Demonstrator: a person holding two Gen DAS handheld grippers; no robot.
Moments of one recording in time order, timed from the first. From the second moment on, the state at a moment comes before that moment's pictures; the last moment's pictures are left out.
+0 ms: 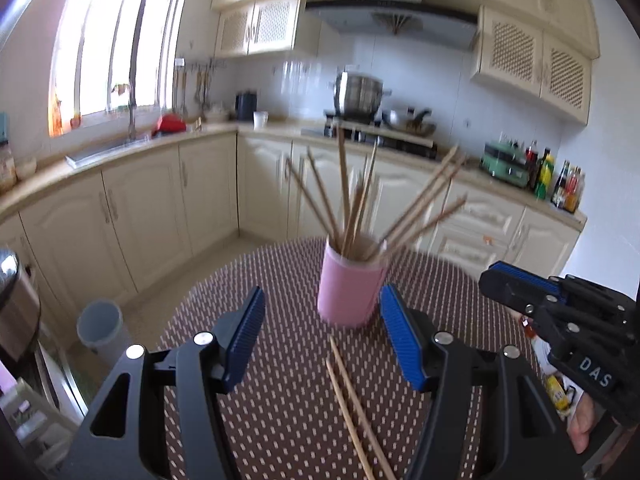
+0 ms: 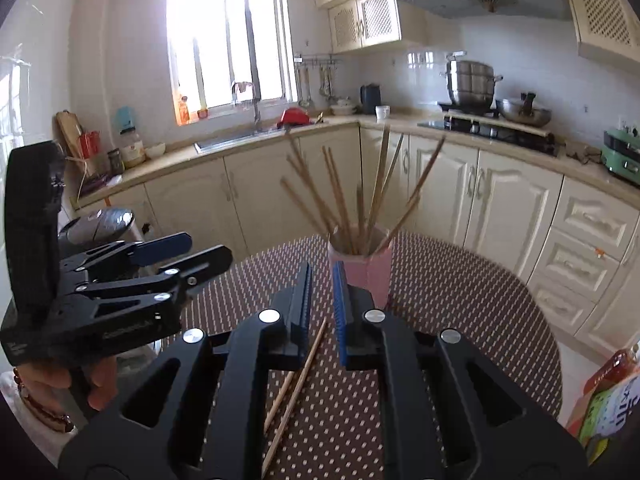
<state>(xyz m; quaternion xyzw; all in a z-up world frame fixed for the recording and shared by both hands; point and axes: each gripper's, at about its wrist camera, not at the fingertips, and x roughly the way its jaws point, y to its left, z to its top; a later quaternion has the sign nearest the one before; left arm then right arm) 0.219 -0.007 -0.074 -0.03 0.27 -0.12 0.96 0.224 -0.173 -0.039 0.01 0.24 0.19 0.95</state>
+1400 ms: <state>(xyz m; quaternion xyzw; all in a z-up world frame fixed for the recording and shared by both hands) 0.302 -0.013 -0.215 -0.01 0.46 -0.10 0.88 0.302 -0.140 -0.168 0.02 0.43 0.21 0.88</state>
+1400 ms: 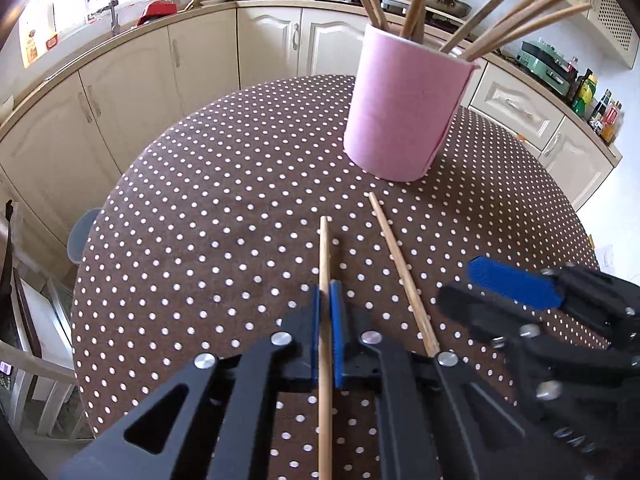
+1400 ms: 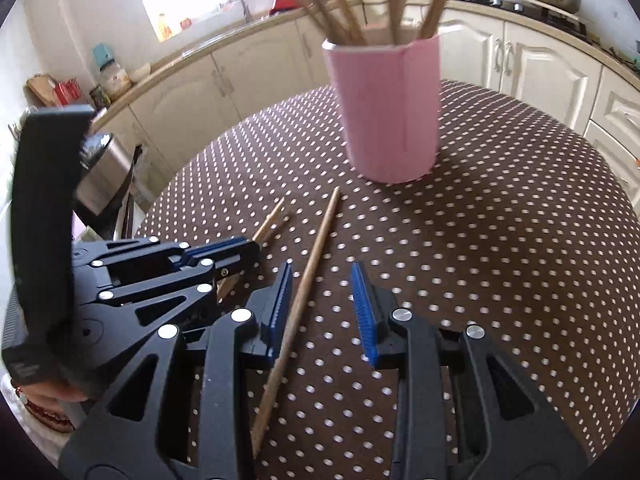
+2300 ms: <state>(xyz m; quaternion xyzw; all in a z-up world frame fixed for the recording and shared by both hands) 0.284 0.005 -0.147 -0.03 0.41 -0.12 0.91 0.305 -0.138 -0.128 0.04 0.41 0.24 0.88</state>
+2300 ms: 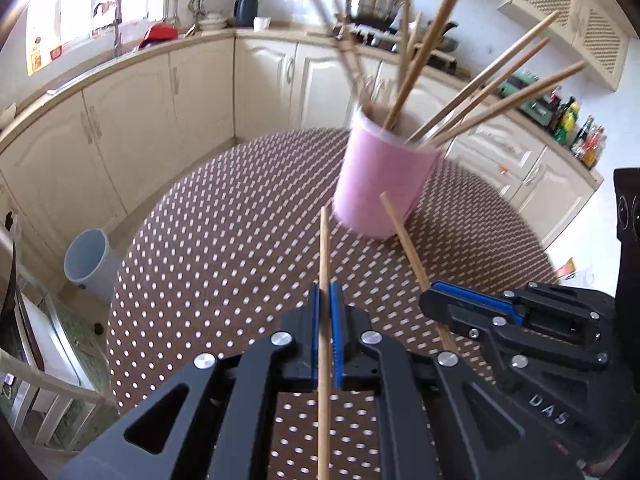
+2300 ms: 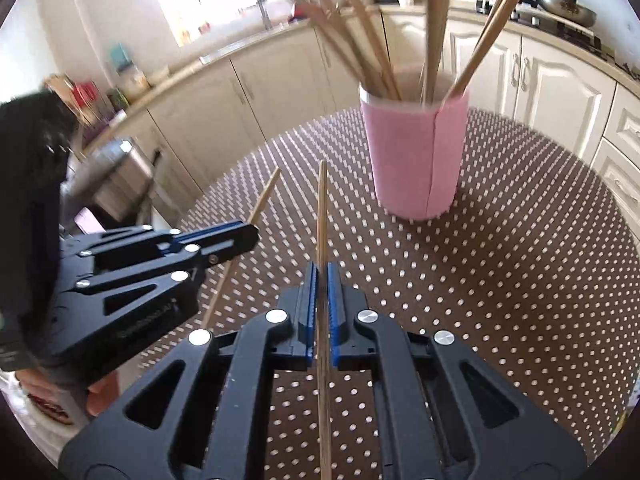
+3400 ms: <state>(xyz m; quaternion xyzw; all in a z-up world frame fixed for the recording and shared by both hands) 0.264 -0.027 -0.027 -0.09 0.15 -0.15 0.97 0.278 -0.242 -0.002 0.09 0.20 0.21 0.95</state>
